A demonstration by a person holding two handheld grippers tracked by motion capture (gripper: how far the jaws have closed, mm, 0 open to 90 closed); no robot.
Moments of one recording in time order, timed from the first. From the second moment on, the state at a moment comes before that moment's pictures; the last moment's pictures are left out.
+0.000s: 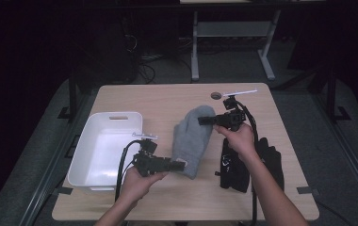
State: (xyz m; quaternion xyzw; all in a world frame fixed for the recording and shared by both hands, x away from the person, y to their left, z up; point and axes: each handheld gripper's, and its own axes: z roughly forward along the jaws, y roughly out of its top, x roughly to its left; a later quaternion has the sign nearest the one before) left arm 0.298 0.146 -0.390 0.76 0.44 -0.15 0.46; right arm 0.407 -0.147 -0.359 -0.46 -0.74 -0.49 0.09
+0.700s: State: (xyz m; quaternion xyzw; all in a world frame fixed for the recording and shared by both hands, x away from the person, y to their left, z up) left arm 0.294 0.188 -0.361 0.75 0.44 -0.12 0.47; right arm 0.416 -0.106 -0.321 -0.43 -0.75 -0.50 0.10
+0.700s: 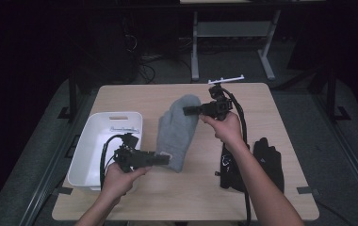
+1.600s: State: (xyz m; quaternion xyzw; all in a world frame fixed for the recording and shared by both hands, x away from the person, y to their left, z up) left arm 0.286 0.251 -0.337 0.73 0.46 -0.09 0.49; right arm 0.431 -0.035 -0.288 -0.39 -0.76 -0.51 0.12
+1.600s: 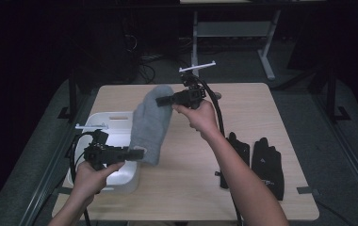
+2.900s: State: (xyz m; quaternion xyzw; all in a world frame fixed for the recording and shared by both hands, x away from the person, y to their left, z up) left arm 0.273 0.325 -0.344 0.71 0.51 -0.07 0.48; right arm 0.445 0.050 -0.303 -0.36 -0.76 -0.52 0.17
